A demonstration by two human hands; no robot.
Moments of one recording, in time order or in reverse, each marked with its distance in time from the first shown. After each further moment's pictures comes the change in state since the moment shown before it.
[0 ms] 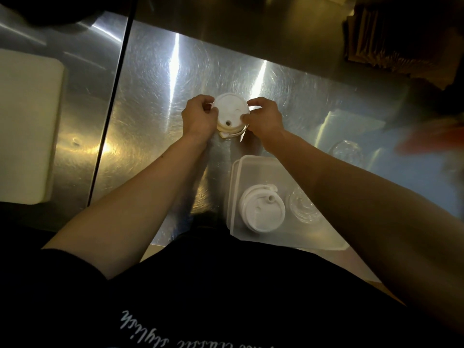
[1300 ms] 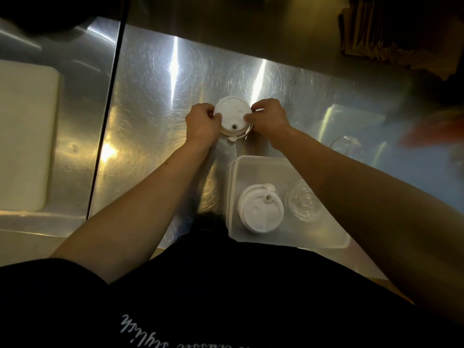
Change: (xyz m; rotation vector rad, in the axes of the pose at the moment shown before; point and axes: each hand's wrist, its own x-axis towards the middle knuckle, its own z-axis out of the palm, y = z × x) left_hand -0.006 0.001 0.013 0.153 -0.064 0.073; right_hand 0.010 0.007 -0.017 -0.014 -0.045 0.058
